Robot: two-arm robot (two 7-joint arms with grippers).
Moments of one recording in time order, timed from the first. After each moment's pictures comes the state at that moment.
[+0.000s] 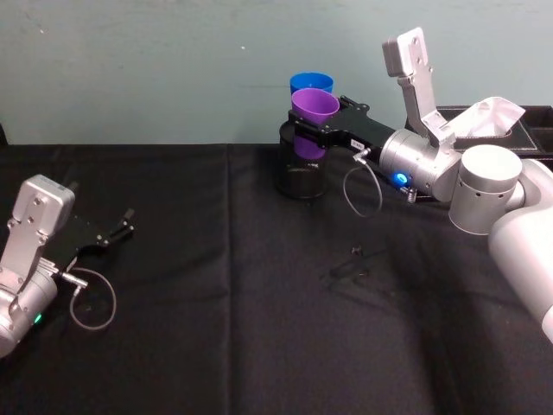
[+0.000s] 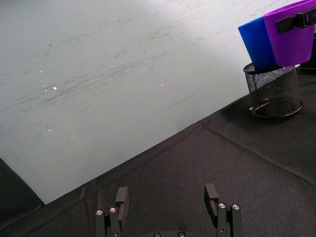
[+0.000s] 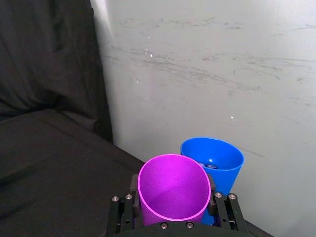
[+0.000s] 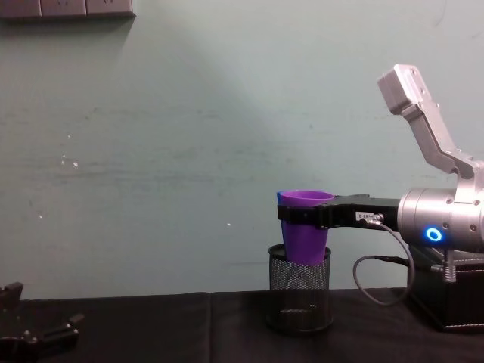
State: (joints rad) left arm -0.20 0.60 0.45 -1.41 -0.25 -0.12 0.03; right arm 0.79 0.17 -0.42 -0.79 0.32 -0.03 0.53
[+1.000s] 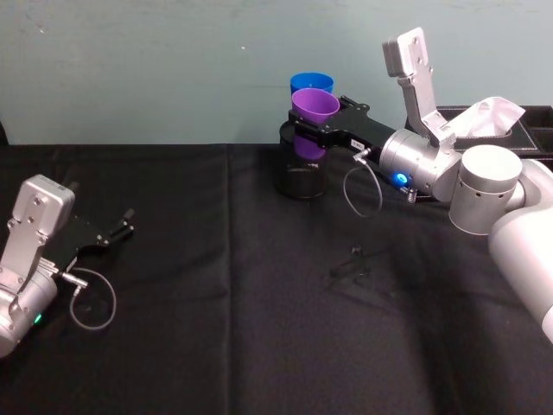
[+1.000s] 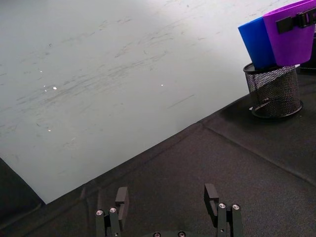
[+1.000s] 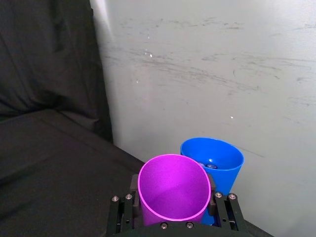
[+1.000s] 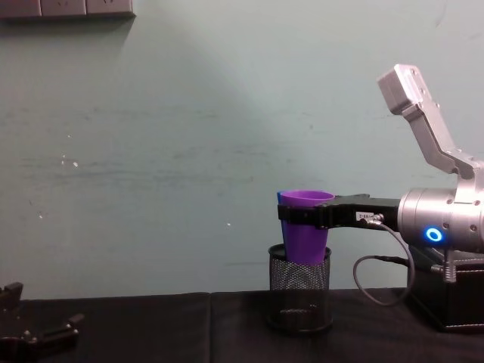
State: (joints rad) left arm -0.20 0.60 0.45 -1.41 -0.25 -0.12 0.03; right arm 0.79 0.17 -0.42 -0.79 0.33 -0.03 0.53
